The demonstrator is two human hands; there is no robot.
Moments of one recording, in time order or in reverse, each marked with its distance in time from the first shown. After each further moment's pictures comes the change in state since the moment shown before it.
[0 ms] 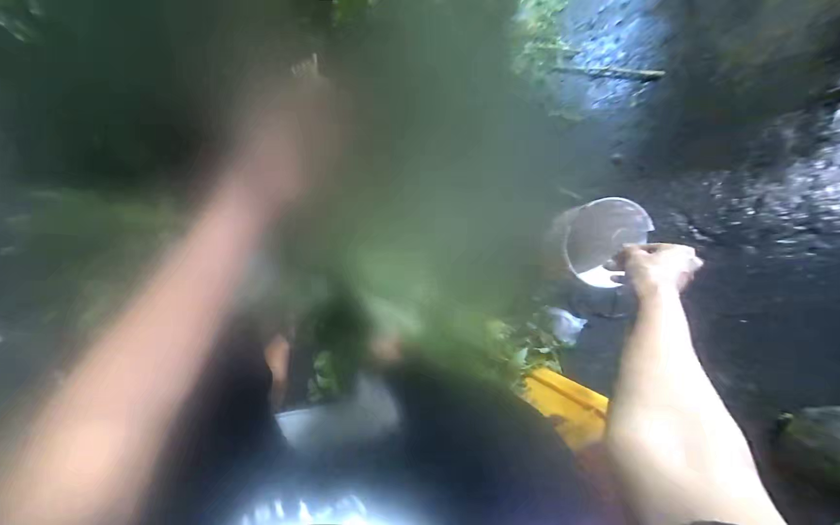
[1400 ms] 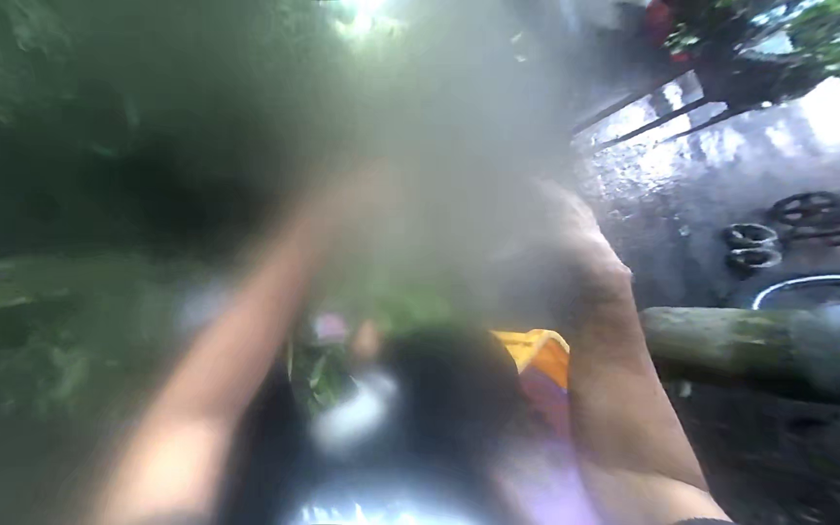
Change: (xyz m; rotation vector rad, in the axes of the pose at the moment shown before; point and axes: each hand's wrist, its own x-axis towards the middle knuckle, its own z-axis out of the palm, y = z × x) left_hand -0.005 -0.046 0.048 1.294 -0.441 0.201; right_hand -0.281 -0.125 -0.104 -0.218 0.017 -0.765
